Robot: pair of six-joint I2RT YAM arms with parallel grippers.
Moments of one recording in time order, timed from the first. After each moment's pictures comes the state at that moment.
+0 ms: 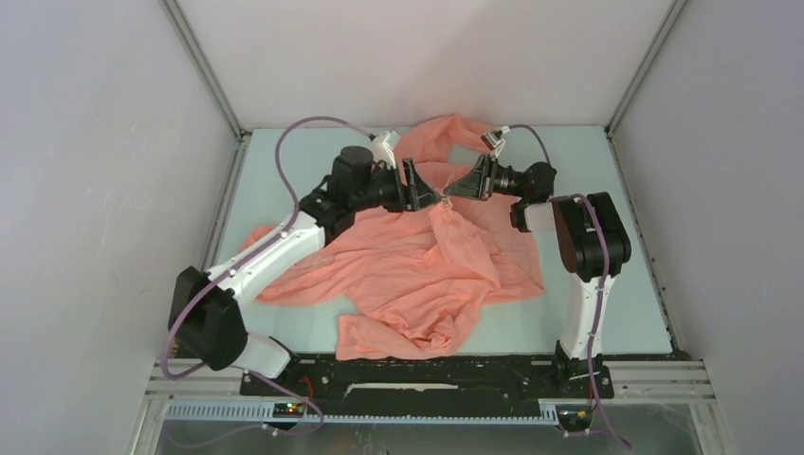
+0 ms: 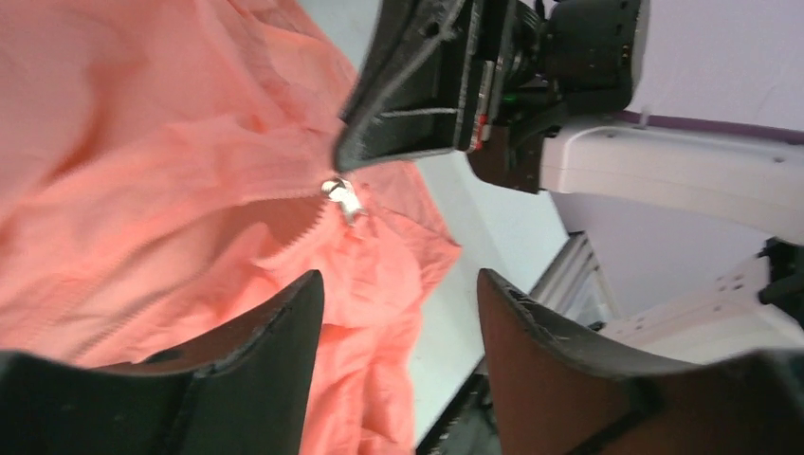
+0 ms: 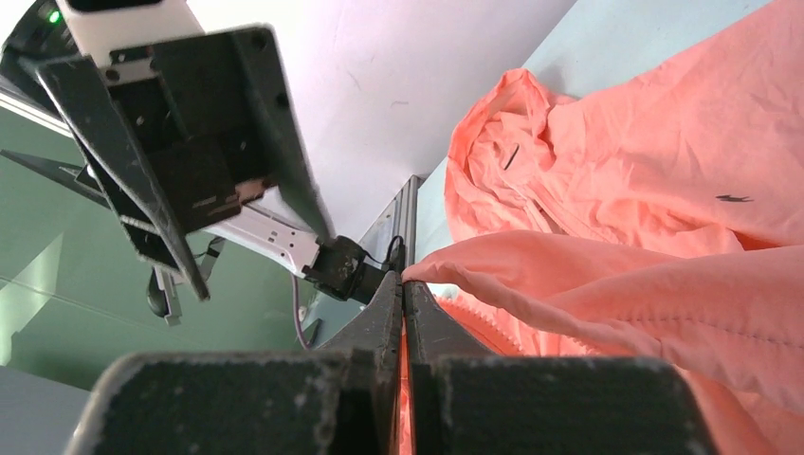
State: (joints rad) left arm -0.58 1.46 1.20 -0.12 0.38 -0.58; right arm 0.19 2.07 1.06 1.45 -1.25 1.40
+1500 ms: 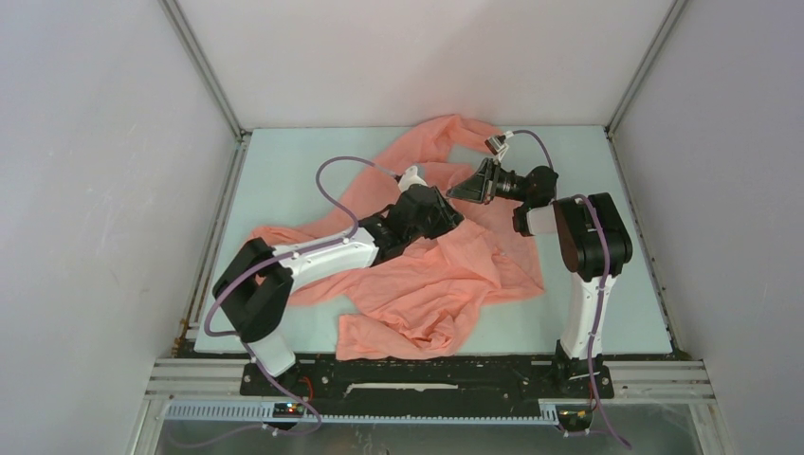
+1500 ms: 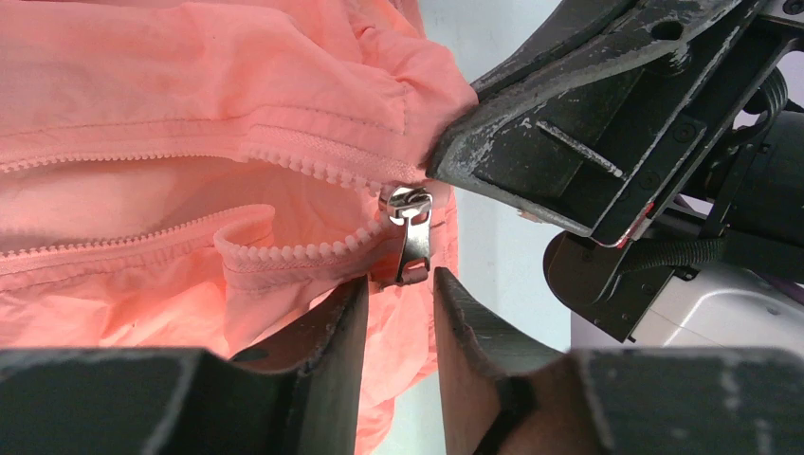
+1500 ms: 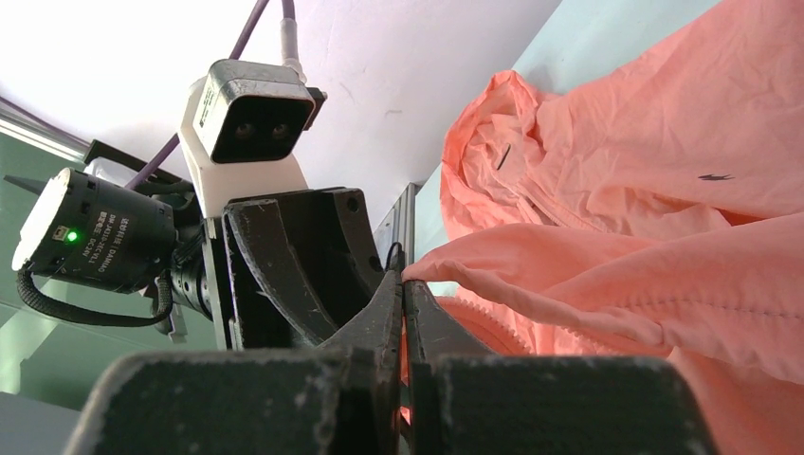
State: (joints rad) left arm -0.86 1.69 1.15 0.04 -0.18 -1.05; right arm 0.17 2.07 1.01 1.46 -1.23 1.40
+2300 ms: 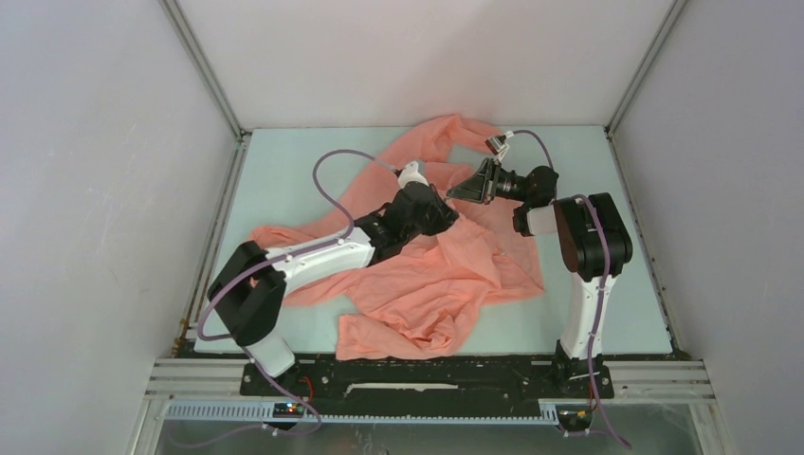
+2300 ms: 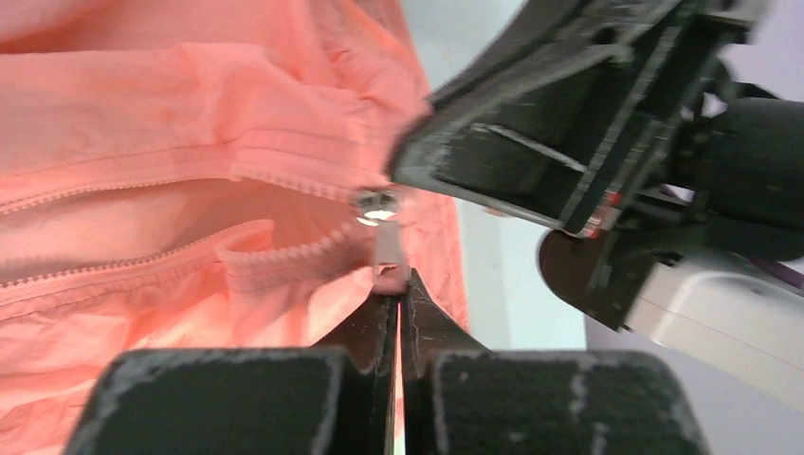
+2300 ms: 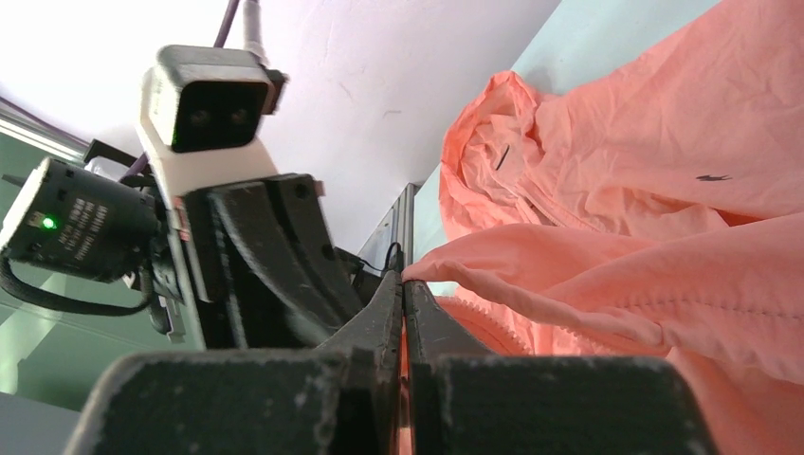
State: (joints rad) left arm -0.86 1.68 1.15 0.04 -0.20 -0.97; right arm 0.17 2.07 1.01 1.46 -1.23 1.40
